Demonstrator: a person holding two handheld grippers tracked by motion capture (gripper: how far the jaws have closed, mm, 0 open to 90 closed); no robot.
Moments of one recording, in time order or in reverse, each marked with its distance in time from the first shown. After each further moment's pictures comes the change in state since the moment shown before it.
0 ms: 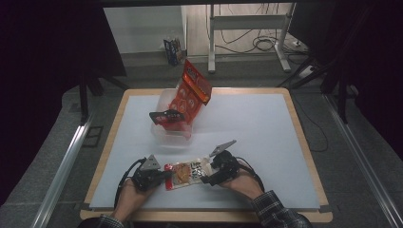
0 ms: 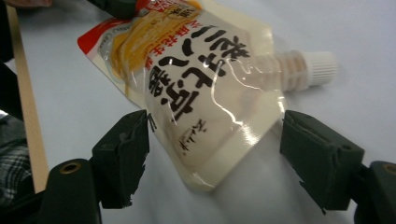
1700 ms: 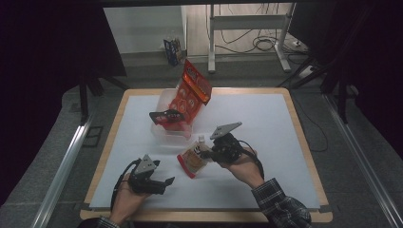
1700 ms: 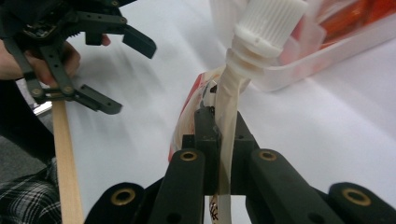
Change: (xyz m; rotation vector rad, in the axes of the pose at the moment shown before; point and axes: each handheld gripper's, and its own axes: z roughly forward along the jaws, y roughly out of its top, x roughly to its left) left arm -0.010 0.002 -0.019 -0.113 0.088 -0.017; right arm 0.009 0.053 -0.057 -0.162 -0.029 -0.121
